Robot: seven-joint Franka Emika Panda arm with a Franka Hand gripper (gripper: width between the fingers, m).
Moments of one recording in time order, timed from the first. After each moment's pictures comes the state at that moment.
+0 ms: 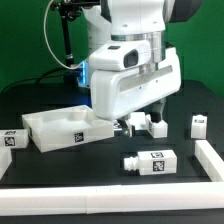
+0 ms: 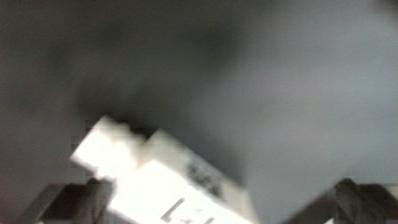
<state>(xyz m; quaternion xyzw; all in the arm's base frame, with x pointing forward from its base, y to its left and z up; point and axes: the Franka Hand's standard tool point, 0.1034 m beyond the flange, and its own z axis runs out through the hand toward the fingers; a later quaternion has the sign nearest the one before) 0.557 0.036 0.062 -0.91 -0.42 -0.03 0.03</state>
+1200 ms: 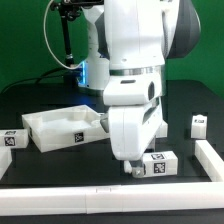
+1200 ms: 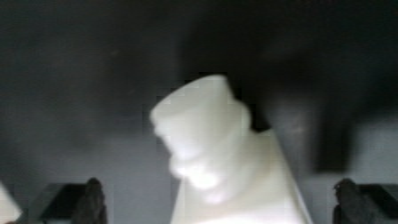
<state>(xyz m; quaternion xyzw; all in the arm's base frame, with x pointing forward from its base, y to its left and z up) 0.579 0.033 0.010 -0.82 -0.56 -0.08 -0.01</state>
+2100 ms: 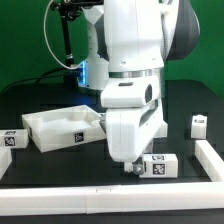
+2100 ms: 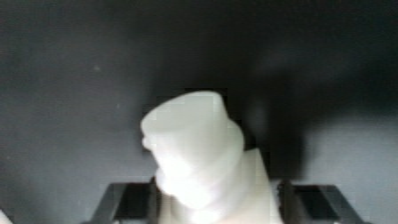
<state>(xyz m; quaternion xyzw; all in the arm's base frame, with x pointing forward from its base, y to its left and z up) 0.579 0.030 0.010 -0.83 -0.55 -0.07 -0.01</state>
